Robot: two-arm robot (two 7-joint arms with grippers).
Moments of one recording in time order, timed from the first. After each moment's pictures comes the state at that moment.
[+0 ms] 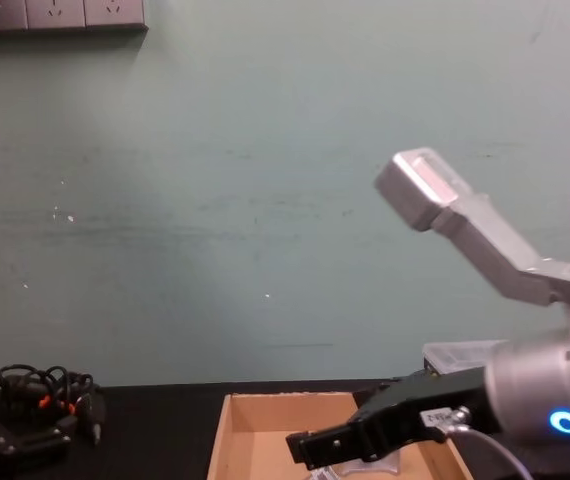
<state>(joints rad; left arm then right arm) -0.20 0.60 0.45 -1.41 -0.25 -0.12 0.03 0.43 0.28 -0.49 -1.45 0.13 0.47 0.45</state>
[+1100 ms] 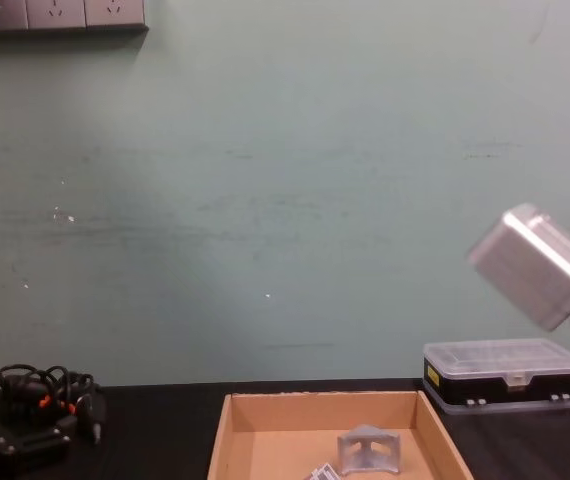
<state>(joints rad) -0.20 0.60 0.45 -1.41 -0.25 -0.12 0.03 0.14 0.55 -0.51 -1.83 0.24 0.52 0.50</state>
